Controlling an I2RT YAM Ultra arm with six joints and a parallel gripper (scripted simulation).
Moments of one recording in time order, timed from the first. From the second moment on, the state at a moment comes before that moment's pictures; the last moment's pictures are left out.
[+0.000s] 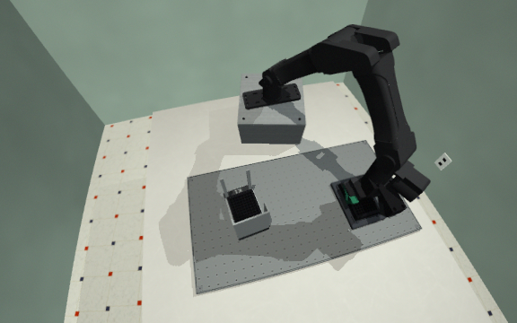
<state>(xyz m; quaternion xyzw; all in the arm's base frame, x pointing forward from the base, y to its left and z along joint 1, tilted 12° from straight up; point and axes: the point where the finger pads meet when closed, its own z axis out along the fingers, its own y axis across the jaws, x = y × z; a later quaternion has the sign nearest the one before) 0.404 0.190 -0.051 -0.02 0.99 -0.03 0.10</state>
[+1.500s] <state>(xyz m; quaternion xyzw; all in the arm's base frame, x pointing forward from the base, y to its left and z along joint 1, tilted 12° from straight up) 0.405 0.191 -0.054 -0.02 0.99 -0.03 0.10</state>
